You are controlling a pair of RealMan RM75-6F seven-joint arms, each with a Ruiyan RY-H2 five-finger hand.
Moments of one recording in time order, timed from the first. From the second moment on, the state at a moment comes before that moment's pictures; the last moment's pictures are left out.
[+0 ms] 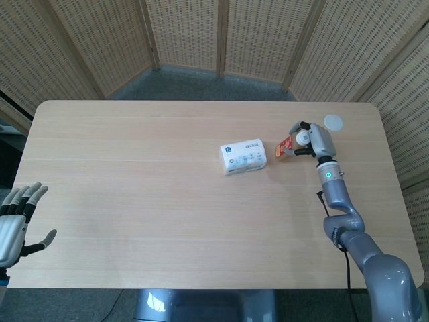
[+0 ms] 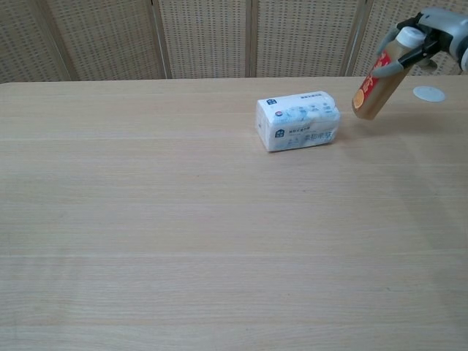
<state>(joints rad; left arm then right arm) -0.08 -0.98 -0.03 -1.91 1.46 1.45 0.10 0.85 -1.76 0.29 -0.46 -1.30 0.77 0.81</state>
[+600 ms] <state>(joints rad) -0.06 -0.99 -0.01 -1.90 1.51 1.48 0.06 0.73 -1.42 0.39 -1.16 -1.24 1.03 0.52</state>
